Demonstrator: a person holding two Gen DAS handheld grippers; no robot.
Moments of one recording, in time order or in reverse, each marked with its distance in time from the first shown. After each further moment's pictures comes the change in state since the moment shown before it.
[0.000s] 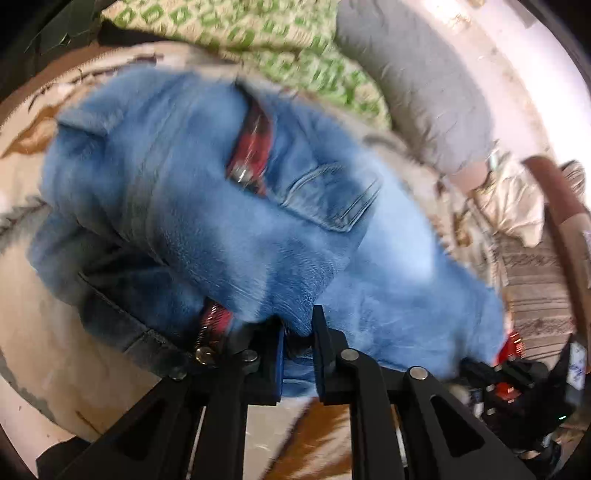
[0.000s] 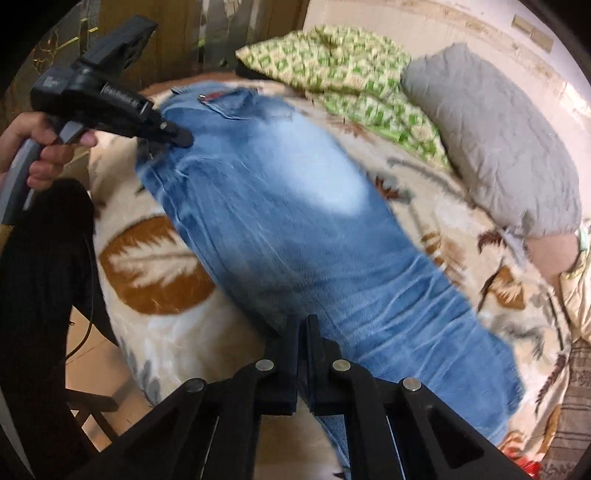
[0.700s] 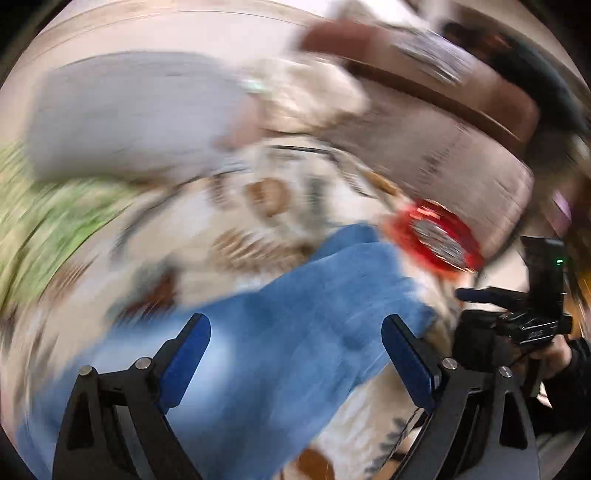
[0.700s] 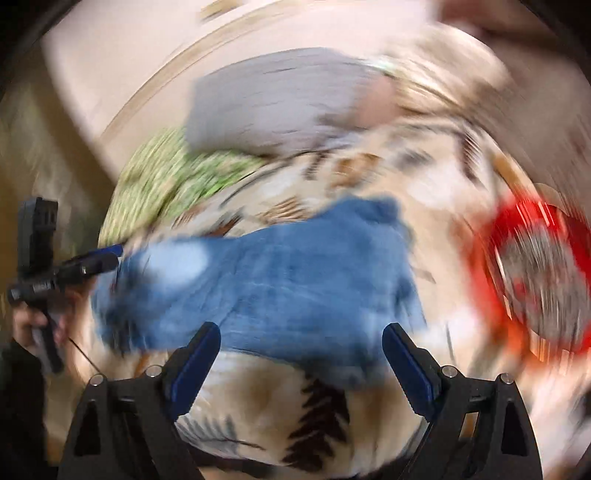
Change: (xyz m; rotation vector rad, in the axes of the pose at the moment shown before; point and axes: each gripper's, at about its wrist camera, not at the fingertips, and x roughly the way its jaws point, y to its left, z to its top) left arm -0.015 -0.232 0.033 0.985 0.087 -0.365; right arm -0.110 -0.073 -0.144 1.084 -0.281 -0.086
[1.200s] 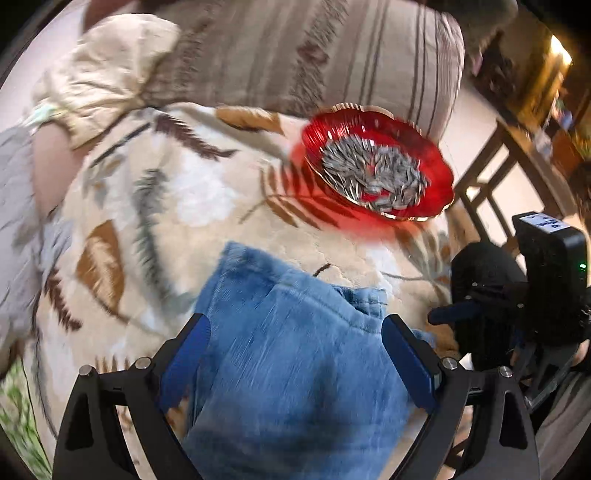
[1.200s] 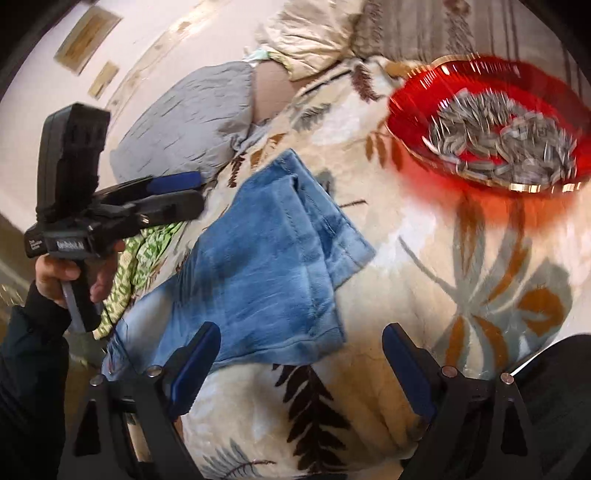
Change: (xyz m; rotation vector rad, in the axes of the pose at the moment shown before) left arm 0.175 -0.124 0.085 0.530 0.340 -0.190; right arm 0.026 -0.050 -0.033 0.379 -0.013 -0.003
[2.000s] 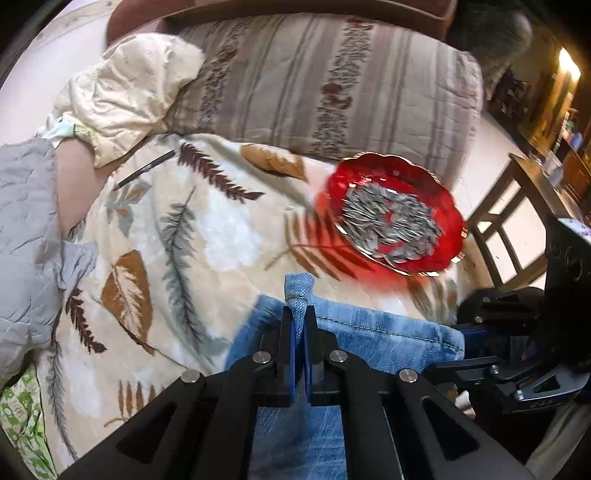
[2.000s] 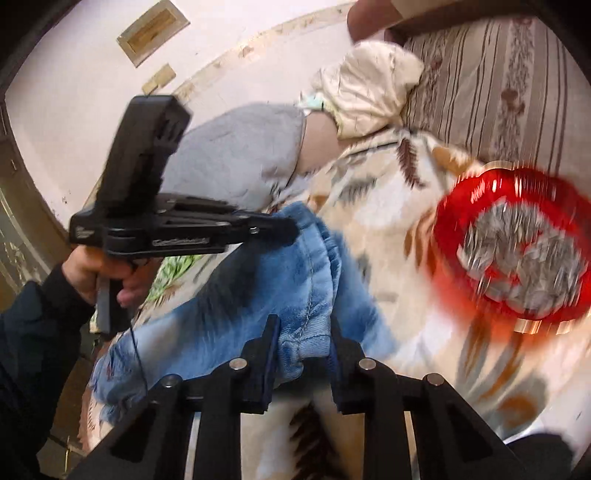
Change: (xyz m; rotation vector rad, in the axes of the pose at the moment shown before) left arm -0.030 0.023 0.025 -0.080 -0.099 0.056; right arm -0.030 0.040 0.042 -0.234 -0.184 -0.014
